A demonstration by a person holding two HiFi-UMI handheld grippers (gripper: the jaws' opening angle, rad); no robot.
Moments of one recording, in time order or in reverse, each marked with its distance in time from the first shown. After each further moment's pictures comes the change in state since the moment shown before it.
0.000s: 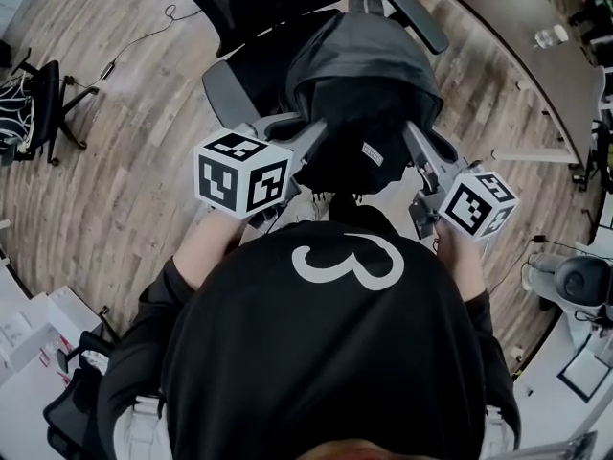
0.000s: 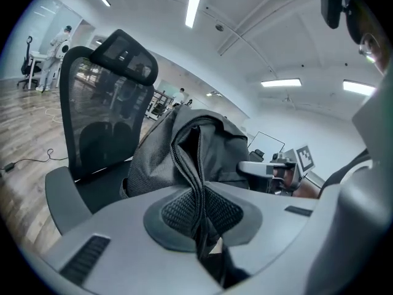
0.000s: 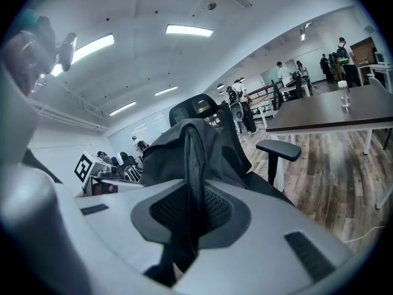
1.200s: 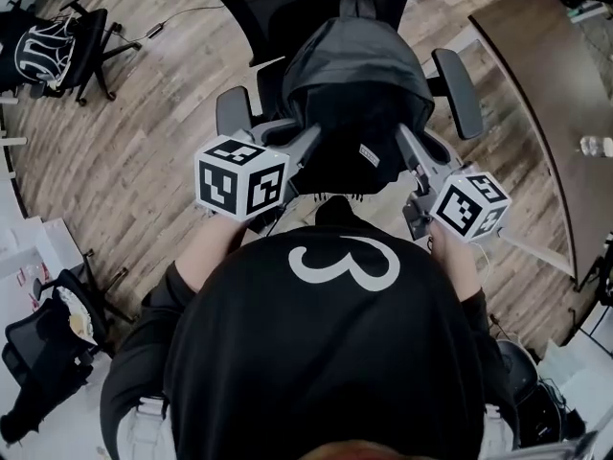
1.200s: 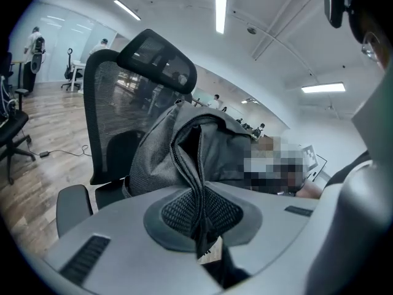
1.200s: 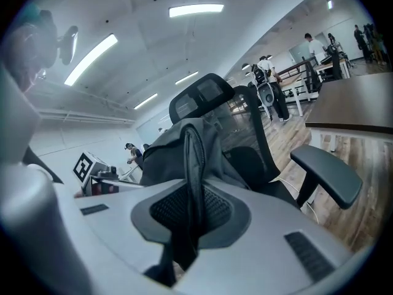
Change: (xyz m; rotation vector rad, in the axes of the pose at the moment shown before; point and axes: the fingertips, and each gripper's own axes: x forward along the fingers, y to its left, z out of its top) left arm 0.068 0.103 0.084 -0.175 -0.074 0.317; right arm 0.162 -0.078 0.081 -0.046 0.150 0.304
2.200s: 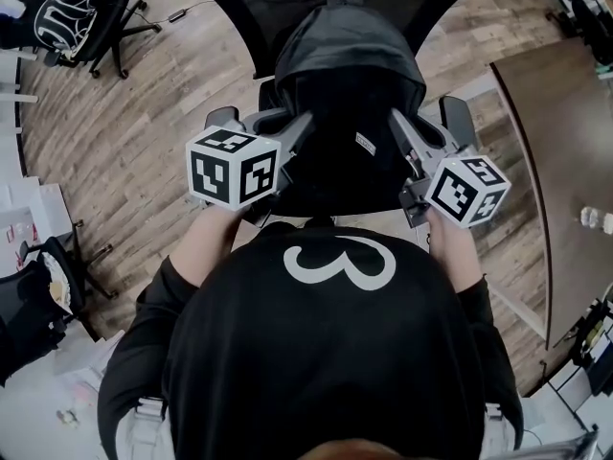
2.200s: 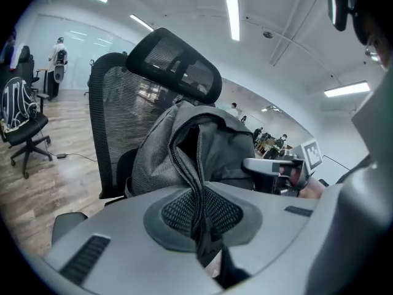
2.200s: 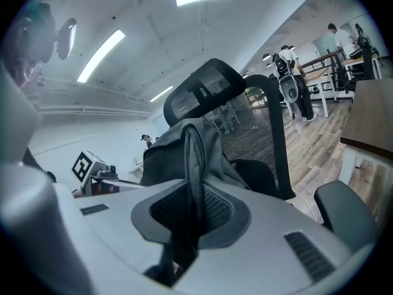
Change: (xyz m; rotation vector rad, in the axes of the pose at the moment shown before) left arm 0.057 0.051 0.067 -0.072 -0.099 0.180; right arm 0.088 -0.059 0.070 -0.091 0.083 0.161
